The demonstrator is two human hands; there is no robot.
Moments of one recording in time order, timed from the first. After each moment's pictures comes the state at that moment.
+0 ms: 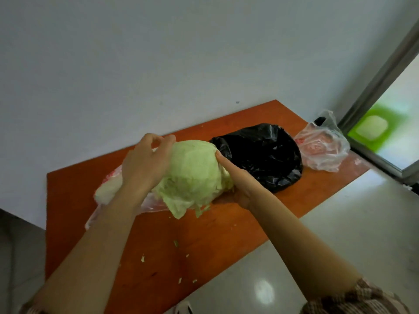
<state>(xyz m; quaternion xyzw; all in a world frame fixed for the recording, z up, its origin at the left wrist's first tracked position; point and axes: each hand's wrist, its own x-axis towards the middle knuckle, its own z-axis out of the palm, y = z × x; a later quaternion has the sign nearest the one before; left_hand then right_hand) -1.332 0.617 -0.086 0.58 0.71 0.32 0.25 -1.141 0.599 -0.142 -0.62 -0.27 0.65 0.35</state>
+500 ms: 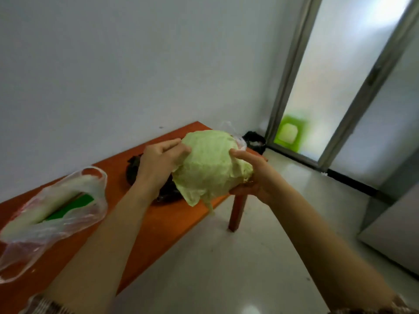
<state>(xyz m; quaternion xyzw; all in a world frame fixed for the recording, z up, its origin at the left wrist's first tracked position) -1.100 0.469 -0.037 0.62 0.43 0.44 0.49 -0.904 0.392 -0.055 -0.63 -0.25 0.50 0.54</state>
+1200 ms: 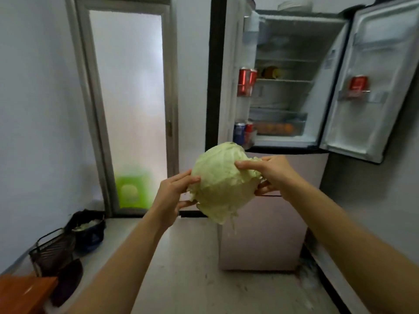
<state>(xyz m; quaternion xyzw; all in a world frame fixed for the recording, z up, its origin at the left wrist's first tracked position) -0.496 0.313 0.006 0.63 0.06 0.17 0.75 -0.426 0.106 0.071 -0.80 -0.13 0.05 0.59</state>
